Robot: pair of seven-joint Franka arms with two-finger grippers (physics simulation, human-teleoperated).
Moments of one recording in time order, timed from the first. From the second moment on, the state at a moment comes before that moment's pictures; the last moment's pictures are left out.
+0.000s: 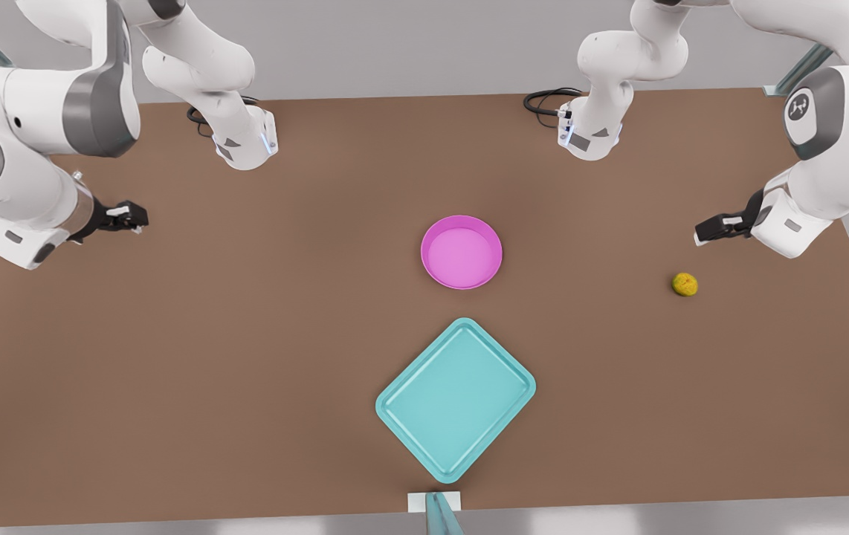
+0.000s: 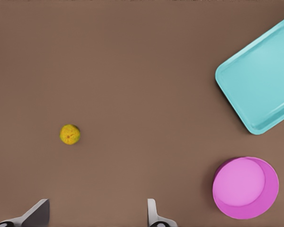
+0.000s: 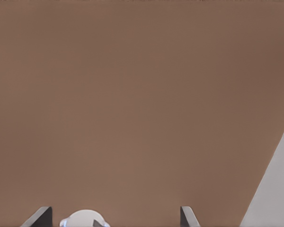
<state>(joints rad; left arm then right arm) -0.08 0.12 0.08 -1.42 -0.04 1.41 -0.12 -0.03 0.16 0.14 -1.30 -0.20 1.21 -0.19</state>
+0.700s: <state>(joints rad) 0.06 0.34 0.24 -2.13 -0.05 2.30 0.15 -0.03 0.20 0.14 -1.30 -0.20 1.24 -0.23</state>
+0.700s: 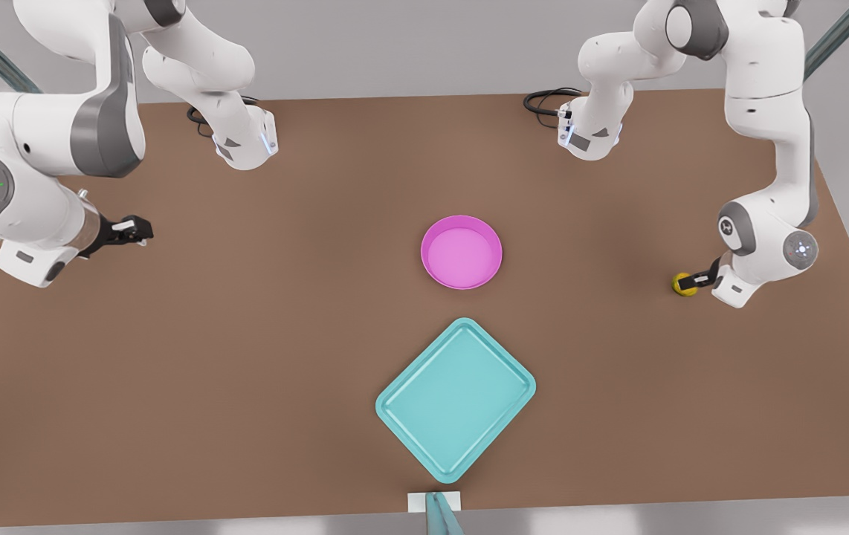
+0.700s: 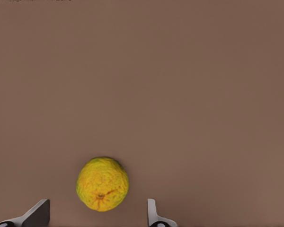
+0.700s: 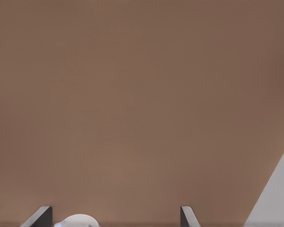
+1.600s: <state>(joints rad) 0.07 0.49 0.24 -2.12 -0.05 2.38 0.47 -0.04 0.22 0.14 -1.30 -0.20 1.23 -0.24</state>
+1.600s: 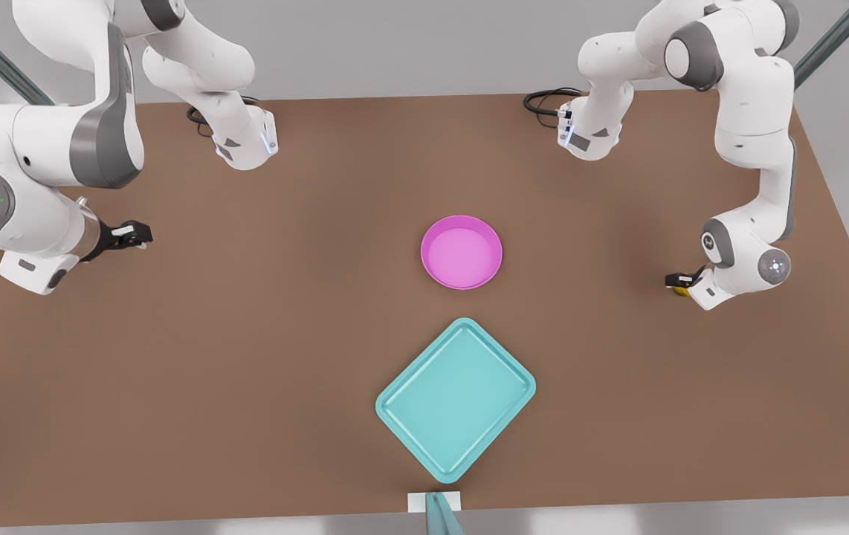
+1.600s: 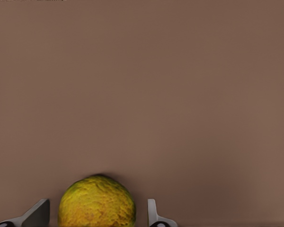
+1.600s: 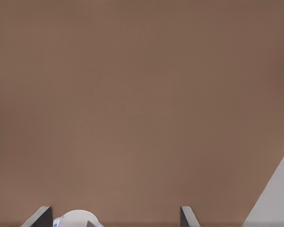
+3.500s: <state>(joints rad) -0.15 0.21 0.18 -1.44 -0.13 1.40 -0.02 0.26 0.44 0.15 -1.71 0.14 1.65 -0.16</state>
